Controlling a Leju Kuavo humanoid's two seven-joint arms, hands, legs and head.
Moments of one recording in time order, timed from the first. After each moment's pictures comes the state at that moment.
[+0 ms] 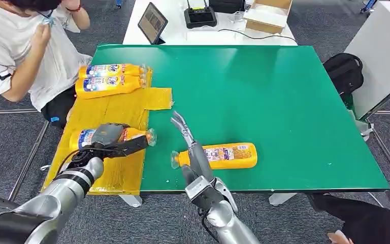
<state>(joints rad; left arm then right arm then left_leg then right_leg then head) -0.75 -0.03 -0.27 -0.36 -1.20 0.24 -0.25 -0.18 0.23 0.49 -1.32 0.21 -0.18 -0.57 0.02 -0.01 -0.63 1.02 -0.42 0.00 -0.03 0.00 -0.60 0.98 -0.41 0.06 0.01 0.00</state>
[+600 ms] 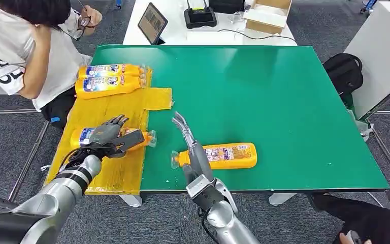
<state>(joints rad) -0.75 -0.03 -0.19 -0.36 -1.12 0.17 -0.27 -0.18 0.24 0.49 -1.32 0.19 -0.18 -0.56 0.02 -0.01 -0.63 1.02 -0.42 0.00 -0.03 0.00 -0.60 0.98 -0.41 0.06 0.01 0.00</state>
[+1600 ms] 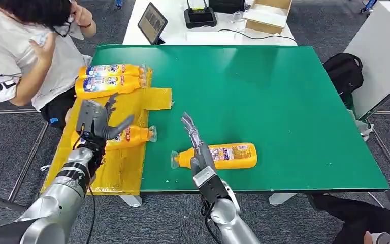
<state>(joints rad) -0.71 -0.11 0.16 -0.52 -0.34 -0.12 -0.58 -0.18 0.25 0.43 -1.26 0.14 -0.16 -0.54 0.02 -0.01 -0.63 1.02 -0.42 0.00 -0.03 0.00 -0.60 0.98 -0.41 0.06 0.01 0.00</state>
